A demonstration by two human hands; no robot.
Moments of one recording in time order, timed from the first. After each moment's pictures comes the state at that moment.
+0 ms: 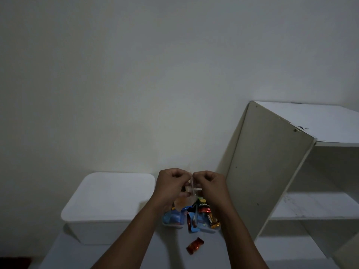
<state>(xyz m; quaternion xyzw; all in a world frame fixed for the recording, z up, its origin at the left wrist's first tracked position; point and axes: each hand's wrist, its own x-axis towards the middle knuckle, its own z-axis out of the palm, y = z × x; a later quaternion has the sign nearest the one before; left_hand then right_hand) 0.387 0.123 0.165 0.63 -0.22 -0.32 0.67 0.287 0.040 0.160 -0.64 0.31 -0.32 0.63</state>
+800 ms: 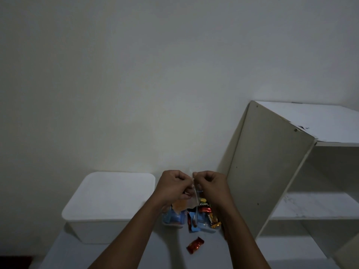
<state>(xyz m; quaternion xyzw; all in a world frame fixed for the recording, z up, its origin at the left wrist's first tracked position) 0.390 0.126 0.164 0.66 -0.26 -0.34 0.62 0.282 0.039 0.162 -0.67 0.31 -0.31 0.60</state>
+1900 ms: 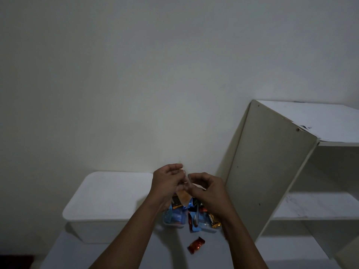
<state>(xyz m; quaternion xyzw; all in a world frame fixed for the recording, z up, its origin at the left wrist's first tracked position) 0.402 0.120 0.154 0.56 -0.16 -0.33 0.74 0.279 0.036 0.147 -0.74 0.22 -0.28 0.57</state>
